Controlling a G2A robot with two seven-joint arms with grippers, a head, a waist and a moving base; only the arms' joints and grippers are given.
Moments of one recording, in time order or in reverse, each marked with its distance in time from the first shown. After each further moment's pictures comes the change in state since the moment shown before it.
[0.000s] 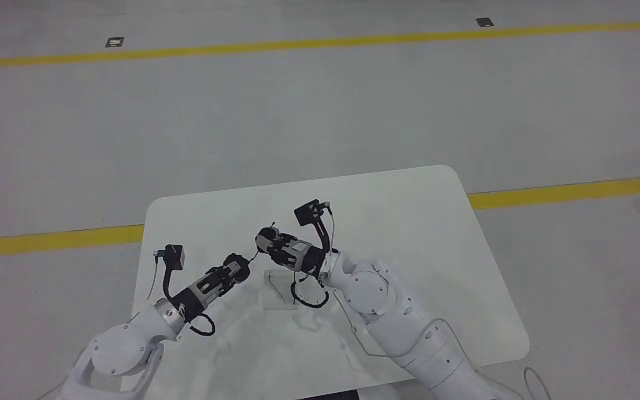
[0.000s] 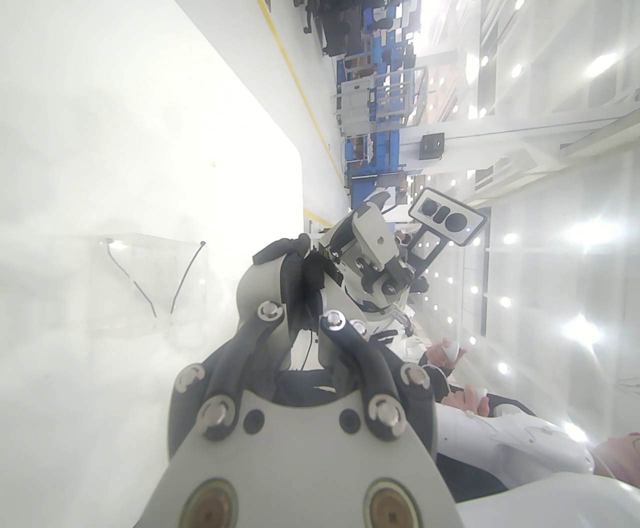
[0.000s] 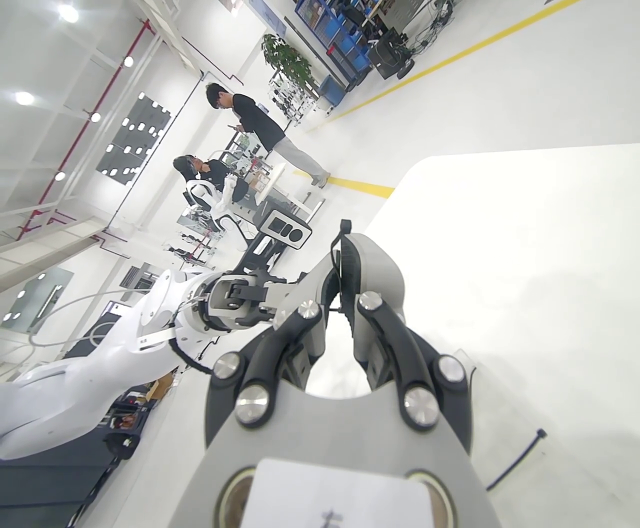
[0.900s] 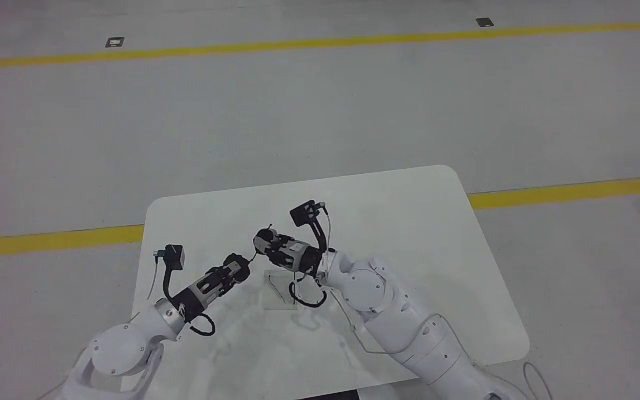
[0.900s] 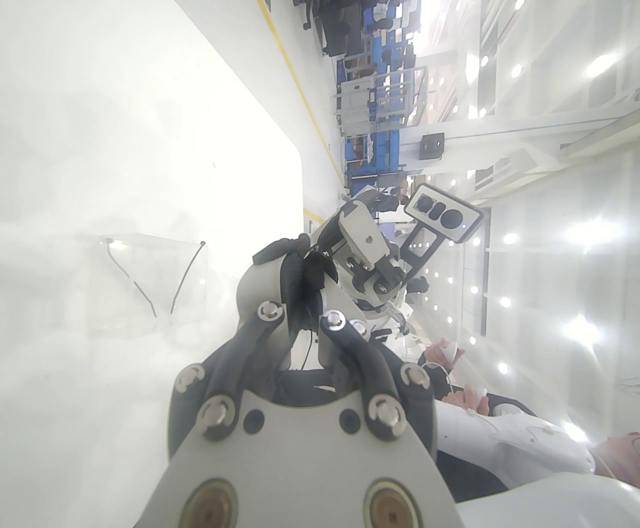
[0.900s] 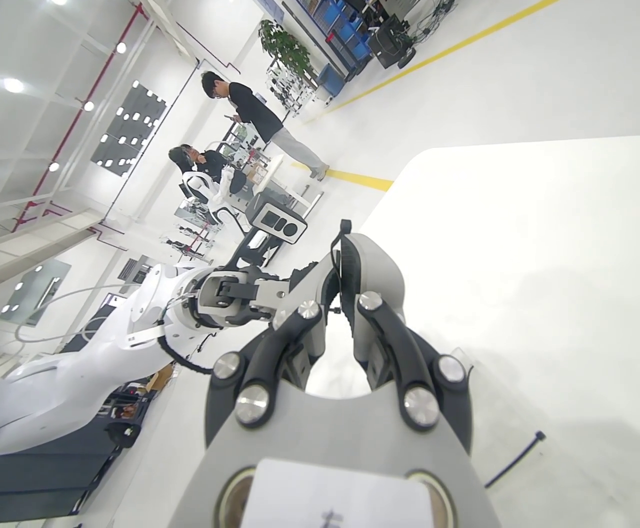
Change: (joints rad) left arm 0.000 0.000 0.000 0.000 0.000 0.000 0.000; right arm 0.033 0.008 -0.035 0.033 0.005 0.003 -0.003
